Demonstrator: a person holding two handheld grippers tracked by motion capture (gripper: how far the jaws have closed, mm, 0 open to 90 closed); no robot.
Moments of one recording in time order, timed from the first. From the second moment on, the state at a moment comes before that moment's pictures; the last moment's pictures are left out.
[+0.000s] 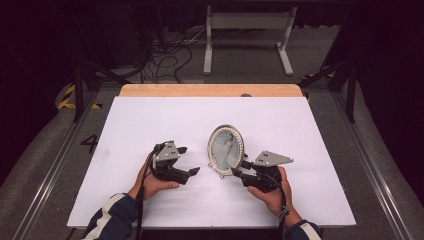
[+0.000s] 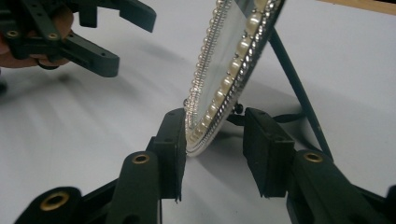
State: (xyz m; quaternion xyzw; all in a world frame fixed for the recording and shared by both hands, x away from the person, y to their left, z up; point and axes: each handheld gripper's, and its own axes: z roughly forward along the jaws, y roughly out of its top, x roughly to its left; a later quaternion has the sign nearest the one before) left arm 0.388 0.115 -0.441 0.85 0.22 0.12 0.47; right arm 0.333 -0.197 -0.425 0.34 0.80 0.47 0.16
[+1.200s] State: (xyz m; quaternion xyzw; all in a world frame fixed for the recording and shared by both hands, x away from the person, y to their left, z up) left arm 0.423 0.078 -0.443 0.85 0.19 0.07 0.49; right arm 0.318 -0.205 -0.420 0.39 0.76 0.49 0.19
